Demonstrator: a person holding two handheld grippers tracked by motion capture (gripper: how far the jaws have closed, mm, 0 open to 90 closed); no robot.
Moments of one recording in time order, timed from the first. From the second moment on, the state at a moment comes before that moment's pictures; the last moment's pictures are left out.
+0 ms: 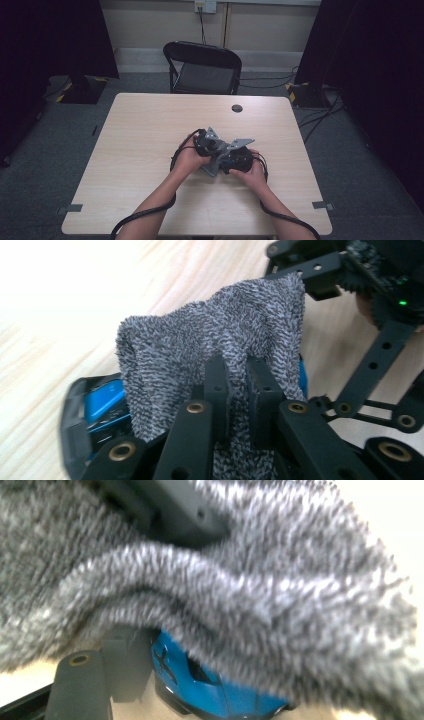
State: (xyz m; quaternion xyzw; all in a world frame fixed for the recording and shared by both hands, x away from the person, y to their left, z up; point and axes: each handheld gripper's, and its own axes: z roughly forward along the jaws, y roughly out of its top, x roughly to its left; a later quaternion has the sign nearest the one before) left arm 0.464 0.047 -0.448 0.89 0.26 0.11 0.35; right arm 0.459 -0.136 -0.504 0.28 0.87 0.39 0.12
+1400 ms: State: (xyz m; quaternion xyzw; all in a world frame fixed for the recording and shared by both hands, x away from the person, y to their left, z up) left arm 0.496 0.092 -0.447 0.87 0.33 0.15 0.33; right arm 0.459 -0.136 -0.504 0.28 0.87 0.39 0.12
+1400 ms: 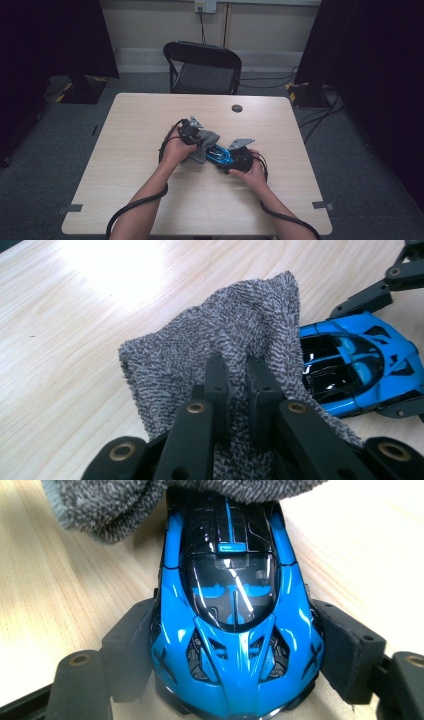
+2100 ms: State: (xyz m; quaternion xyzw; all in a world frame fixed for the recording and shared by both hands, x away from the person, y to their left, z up) left arm 0.500 0.138 -0.453 0.86 0.37 0.16 0.31; right arm 0.459 -0.136 -0.504 0.28 0.87 0.39 0.12
